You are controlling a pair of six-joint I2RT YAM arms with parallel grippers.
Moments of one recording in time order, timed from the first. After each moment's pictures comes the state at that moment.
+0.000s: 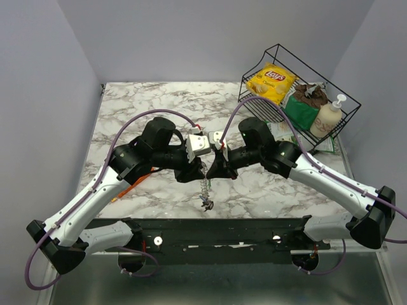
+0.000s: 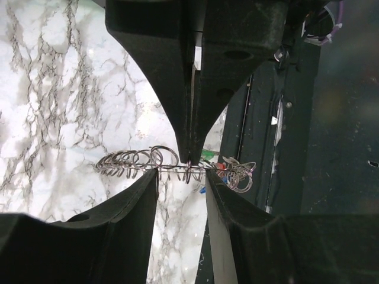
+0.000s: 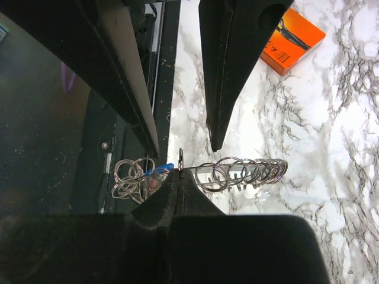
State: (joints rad) left arm -0.73 1.07 1.22 -0.81 0.61 0.28; right arm 0.86 1.29 1.17 -0.43 -0.74 -0.32
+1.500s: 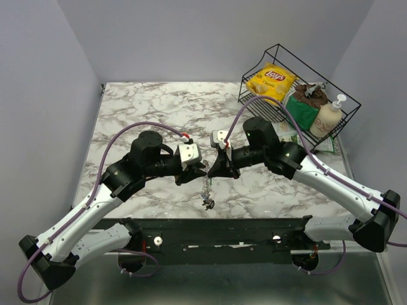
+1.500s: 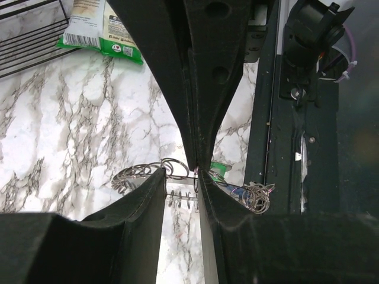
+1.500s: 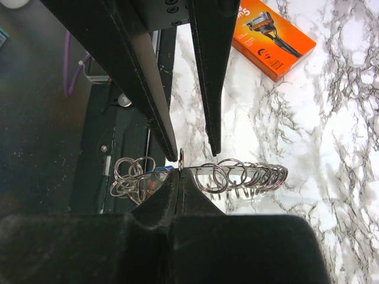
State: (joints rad) left arm -0.74 0.89 0.97 -0.45 0.60 0.25; right arm 0.85 1.25 1.16 -0.43 -0.74 -0.32
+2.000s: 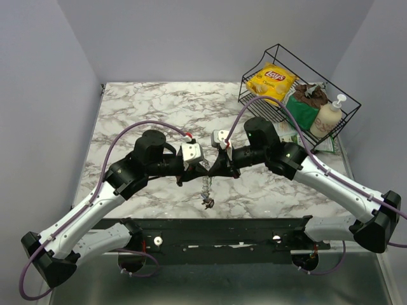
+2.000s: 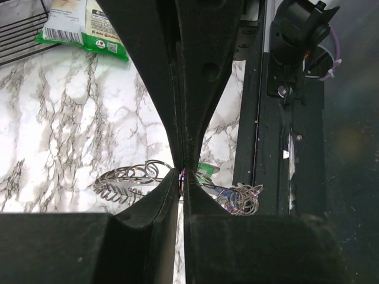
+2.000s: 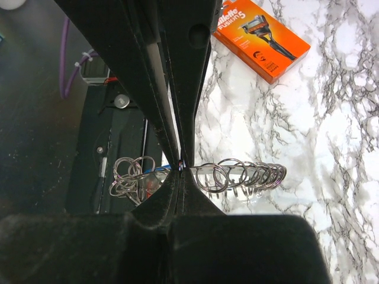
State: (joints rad) left arm -0.74 0.91 0.97 -0.45 0.64 0.24; right arm 0.85 1.24 1.16 -0.42 -0.73 -0.32
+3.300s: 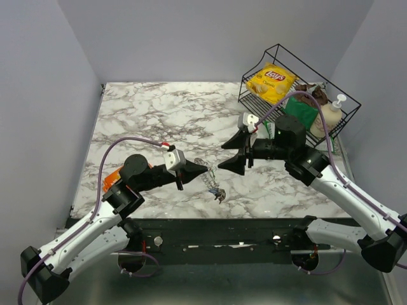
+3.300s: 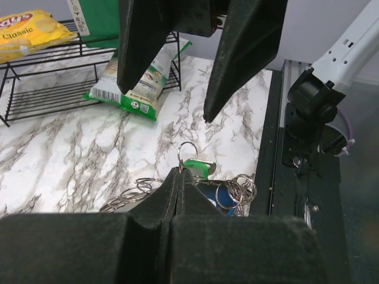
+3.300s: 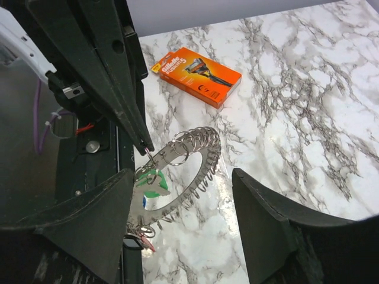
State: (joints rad) left arm -0.74 0.70 0.61 0.11 0.54 -0.02; right arm 0.71 1.07 1.04 -0.22 -0.68 -0.13
